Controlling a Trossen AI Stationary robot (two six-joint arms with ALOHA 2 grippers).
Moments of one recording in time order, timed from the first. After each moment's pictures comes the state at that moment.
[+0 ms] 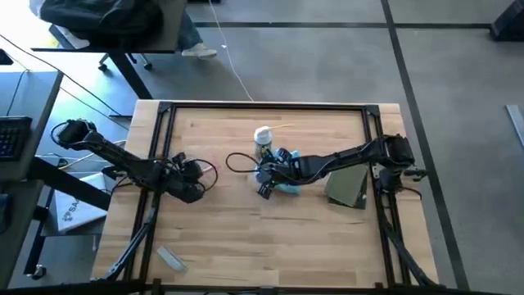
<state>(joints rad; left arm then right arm) -0.41 1.06 0.46 -0.81 -0.53 -0.77 0.10 1.89 1.34 -0.37 0.39 0.41</state>
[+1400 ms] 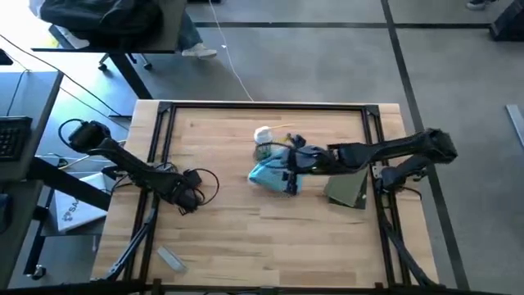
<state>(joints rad) -0.50 1.26 0.57 -0.97 -0.25 -1.00 0.12 1.41 1.10 -0.24 0.31 0.11</state>
